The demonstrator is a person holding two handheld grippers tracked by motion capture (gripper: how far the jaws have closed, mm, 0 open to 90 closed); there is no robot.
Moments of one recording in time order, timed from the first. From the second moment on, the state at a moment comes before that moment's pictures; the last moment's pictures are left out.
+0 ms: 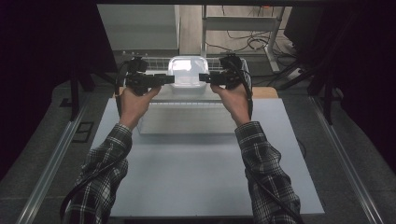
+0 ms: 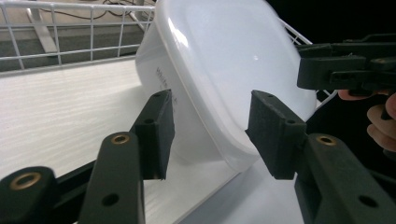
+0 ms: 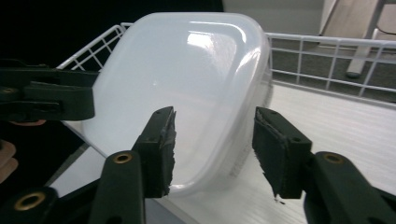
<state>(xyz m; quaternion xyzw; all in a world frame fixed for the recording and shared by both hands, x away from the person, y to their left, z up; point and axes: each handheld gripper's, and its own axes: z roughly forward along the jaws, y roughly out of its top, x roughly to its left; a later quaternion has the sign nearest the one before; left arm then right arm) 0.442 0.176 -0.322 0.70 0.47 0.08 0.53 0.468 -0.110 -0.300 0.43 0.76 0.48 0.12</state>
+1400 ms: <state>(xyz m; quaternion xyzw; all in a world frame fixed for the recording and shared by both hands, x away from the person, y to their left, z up) 0.408 0.165 -0.347 0.75 0.39 0.10 0.53 0.435 -0.108 -0.327 0.35 0.79 0.48 0.18</state>
